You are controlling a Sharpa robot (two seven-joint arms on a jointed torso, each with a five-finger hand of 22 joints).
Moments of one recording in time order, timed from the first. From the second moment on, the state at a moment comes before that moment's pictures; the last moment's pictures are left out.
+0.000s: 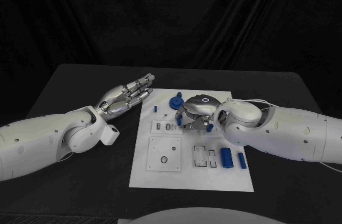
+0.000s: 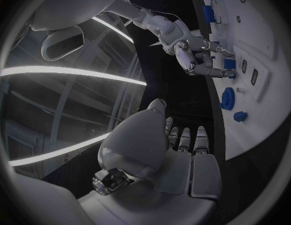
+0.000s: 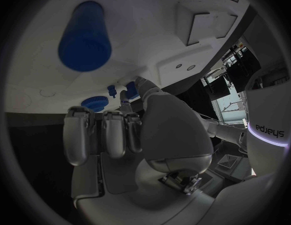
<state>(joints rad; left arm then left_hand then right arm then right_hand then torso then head) 1.23 -0.94 -0.21 1.48 -0.35 0.08 0.68 1.56 0.24 -0.10 0.26 0.62 0.23 -0.02 0.03 0.03 0.00 -0.06 0.01 0.00 0.00 -0.01 0.00 0.00 0.16 0.00 0.09 0.00 0.00 1.26 -0.66 -0.21 1.52 -1.66 -0.28 -0.08 1.32 -0.10 0.17 0.16 0.29 0.86 0.07 0.12 0.28 1.47 -0.03 1.57 1.31 1.47 -0.09 1.52 1.31 0.03 1.47 0.03 1.47 1.31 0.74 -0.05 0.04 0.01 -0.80</state>
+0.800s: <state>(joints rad) 1.23 -0.98 -0.21 1.53 -0.35 0.06 0.67 1.57 0.21 -0.09 0.23 0.60 0.23 0.00 0.03 0.03 0.00 -0.04 0.01 0.00 0.00 0.00 0.00 0.00 0.16 0.00 0.11 0.00 0.00 1.34 -0.73 -0.21 1.61 -1.66 -0.42 -0.05 1.29 -0.16 0.11 0.29 0.07 0.62 0.04 0.08 0.15 1.47 -0.04 1.57 1.31 1.47 -0.10 1.52 1.31 0.03 1.47 0.02 1.47 1.31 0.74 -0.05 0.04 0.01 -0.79</state>
